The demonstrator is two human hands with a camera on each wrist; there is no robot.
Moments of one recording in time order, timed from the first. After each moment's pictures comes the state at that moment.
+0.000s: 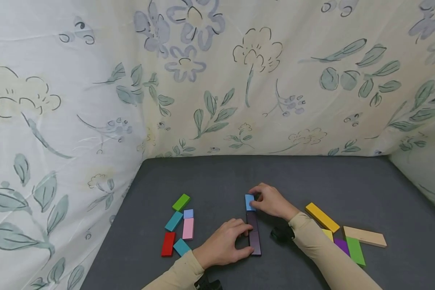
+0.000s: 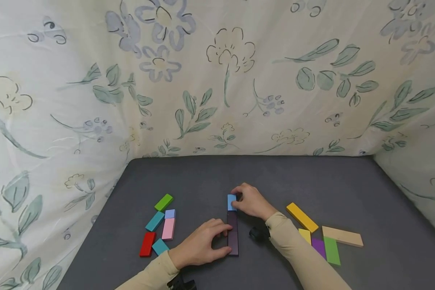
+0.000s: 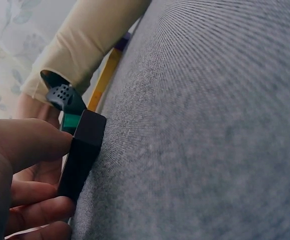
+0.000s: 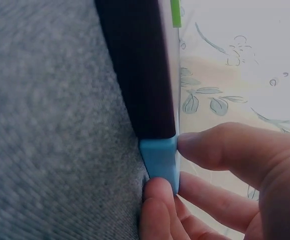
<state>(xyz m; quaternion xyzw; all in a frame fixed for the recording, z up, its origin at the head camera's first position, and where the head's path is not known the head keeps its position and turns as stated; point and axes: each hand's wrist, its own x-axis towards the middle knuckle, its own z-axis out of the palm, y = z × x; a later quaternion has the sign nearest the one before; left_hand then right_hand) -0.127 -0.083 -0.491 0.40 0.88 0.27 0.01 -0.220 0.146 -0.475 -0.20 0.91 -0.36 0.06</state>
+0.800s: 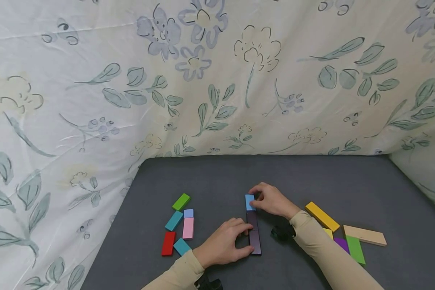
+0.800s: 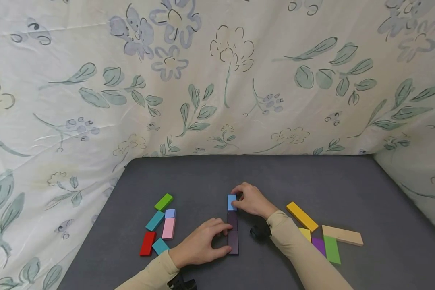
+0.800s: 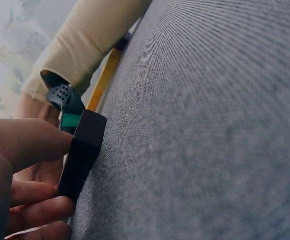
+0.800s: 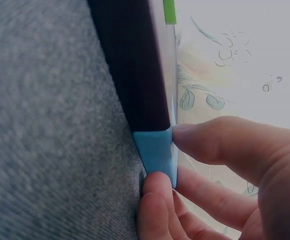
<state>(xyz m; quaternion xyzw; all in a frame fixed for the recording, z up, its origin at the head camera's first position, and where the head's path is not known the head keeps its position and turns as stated) -0.125 -0.083 -0.494 0.39 0.88 0.27 0.02 -0.221 0.149 -0.480 -0.20 0.90 -0.37 0.07</state>
